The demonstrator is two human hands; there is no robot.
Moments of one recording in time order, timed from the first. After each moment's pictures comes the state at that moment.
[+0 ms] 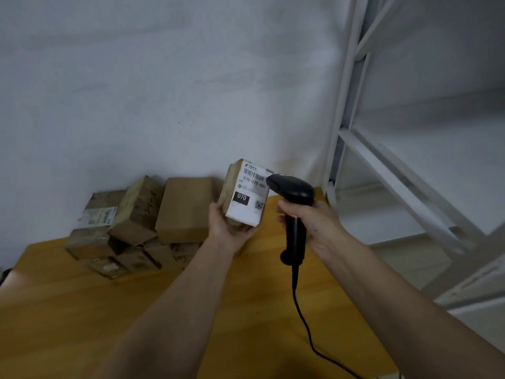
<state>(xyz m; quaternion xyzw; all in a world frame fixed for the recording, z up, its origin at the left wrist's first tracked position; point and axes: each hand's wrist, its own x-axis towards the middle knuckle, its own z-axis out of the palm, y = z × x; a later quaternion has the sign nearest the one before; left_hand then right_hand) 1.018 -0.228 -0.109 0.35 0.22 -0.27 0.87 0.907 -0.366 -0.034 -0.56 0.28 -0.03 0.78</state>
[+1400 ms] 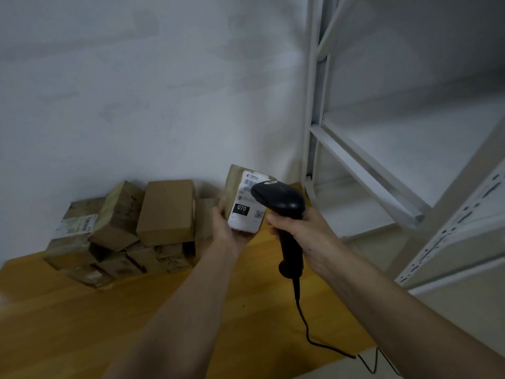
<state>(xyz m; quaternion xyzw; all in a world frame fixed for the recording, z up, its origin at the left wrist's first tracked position) 0.977 -0.268 -0.119 0.42 0.17 -0.28 0.85 0.841 -0.373 -0.031 -0.61 0.23 -0.04 0.76</state>
